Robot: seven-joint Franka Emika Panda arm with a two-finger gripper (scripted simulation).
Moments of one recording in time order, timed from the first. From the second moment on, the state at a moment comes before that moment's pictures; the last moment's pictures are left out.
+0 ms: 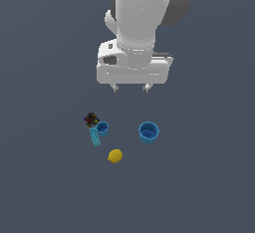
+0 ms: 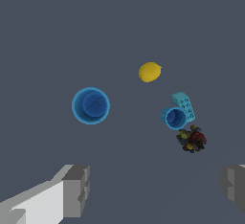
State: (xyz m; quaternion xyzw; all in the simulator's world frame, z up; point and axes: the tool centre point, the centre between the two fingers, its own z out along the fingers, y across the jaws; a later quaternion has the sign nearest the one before) arm -0.001 0.011 0.308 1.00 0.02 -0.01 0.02
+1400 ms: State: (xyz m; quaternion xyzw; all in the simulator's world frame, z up) arm 0.030 0.032 0.288 0.99 0.12 -0.07 0.05
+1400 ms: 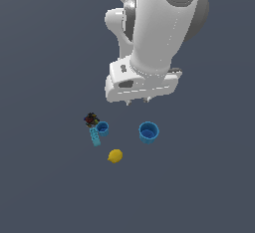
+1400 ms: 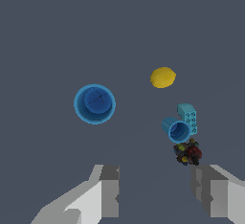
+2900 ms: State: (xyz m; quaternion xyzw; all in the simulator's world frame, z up) arm 0.073 0.078 0.120 0.86 0.37 -0.34 0.10
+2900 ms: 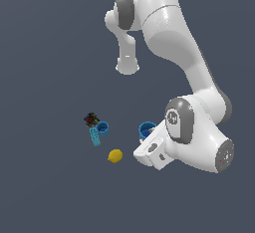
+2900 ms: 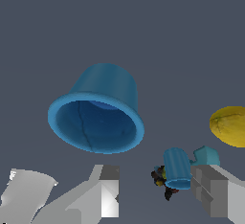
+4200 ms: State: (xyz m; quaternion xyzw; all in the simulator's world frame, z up) arm 0.059 0.075 0.081 0.82 0.40 -0.39 0.10
